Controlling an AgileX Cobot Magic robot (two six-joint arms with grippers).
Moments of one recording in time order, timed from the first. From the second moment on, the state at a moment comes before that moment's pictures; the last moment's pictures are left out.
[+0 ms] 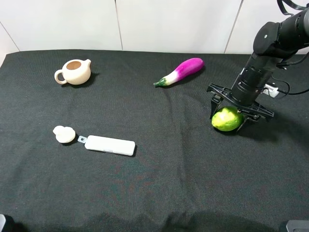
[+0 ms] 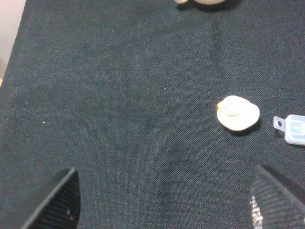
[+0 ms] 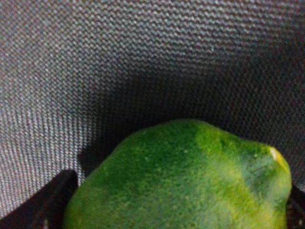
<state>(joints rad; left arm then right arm) 0.01 0.09 -0.49 0.08 1.06 -0.02 0.21 2.02 -1.08 0.28 0.86 0.63</state>
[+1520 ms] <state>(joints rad) 0.01 0.09 -0.49 0.08 1.06 -0.02 0.21 1.84 -1.52 0.15 1.22 0.23</state>
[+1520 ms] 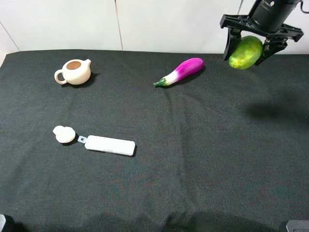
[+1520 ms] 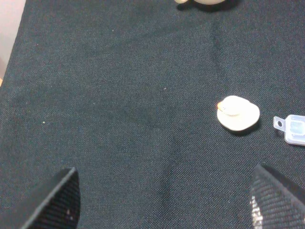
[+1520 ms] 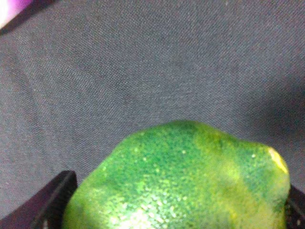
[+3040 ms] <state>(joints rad) 0.01 0.09 -0.49 0.08 1.06 -0.02 0.21 1.90 -1.58 0.10 1.17 -0.09</state>
